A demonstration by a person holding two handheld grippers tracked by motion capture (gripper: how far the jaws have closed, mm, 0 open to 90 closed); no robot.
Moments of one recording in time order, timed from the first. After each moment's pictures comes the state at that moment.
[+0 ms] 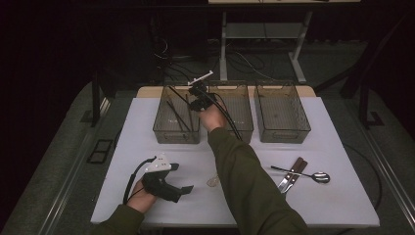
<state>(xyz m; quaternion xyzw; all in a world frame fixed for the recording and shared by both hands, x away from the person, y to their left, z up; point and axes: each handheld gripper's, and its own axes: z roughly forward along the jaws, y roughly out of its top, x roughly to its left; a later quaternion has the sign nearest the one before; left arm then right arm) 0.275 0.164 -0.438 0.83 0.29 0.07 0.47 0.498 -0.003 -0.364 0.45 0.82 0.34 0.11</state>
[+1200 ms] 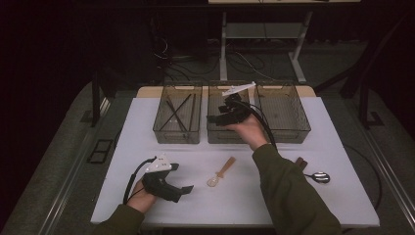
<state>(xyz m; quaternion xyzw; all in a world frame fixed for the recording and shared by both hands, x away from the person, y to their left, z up) 0.274 0.164 -0.439 0.83 0.29 0.07 0.46 0.438 -0.108 -0.355 0.35 0.82 0.44 0.08</state>
